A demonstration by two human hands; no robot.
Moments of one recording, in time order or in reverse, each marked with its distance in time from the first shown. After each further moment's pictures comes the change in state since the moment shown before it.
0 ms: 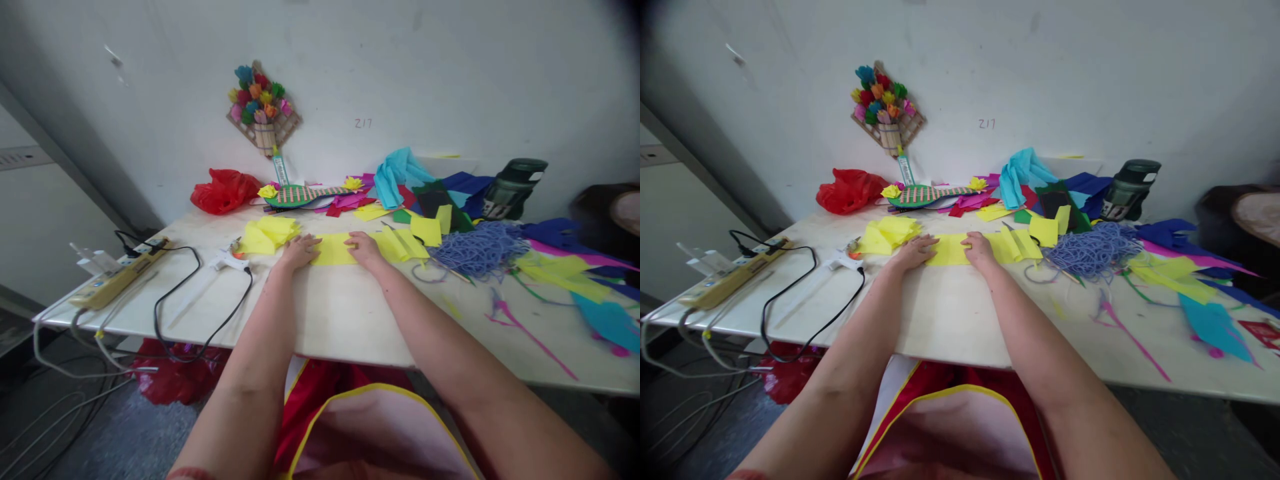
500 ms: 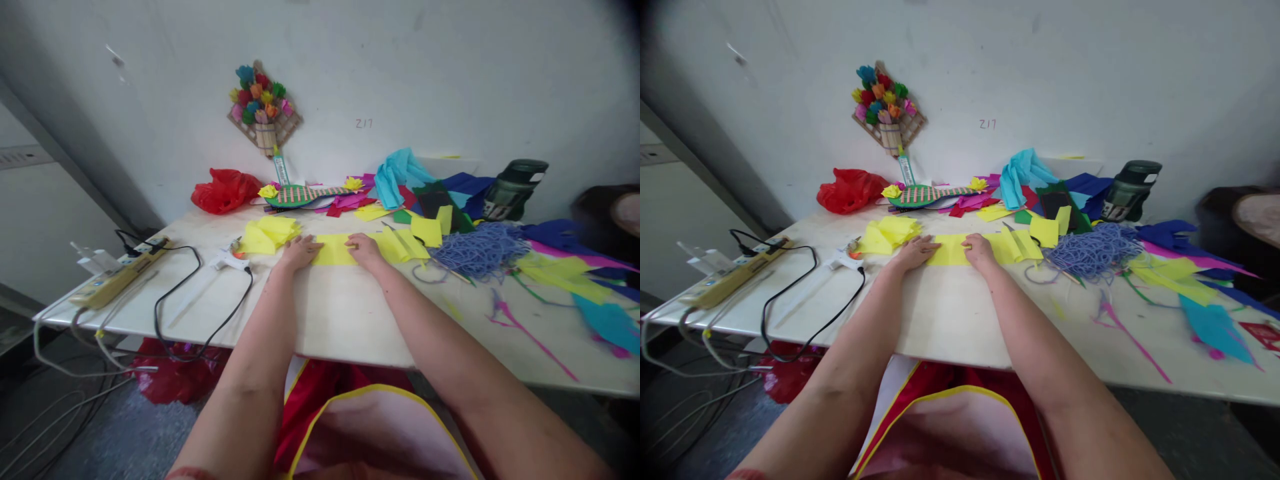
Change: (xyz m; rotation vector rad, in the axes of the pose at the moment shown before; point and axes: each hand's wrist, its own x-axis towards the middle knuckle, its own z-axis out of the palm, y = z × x) left_hand 0.001 0.001 0.000 0.083 -0.051 -0.003; right_hand -0.001 -0.002 0.000 -0.006 -0.009 -0.012
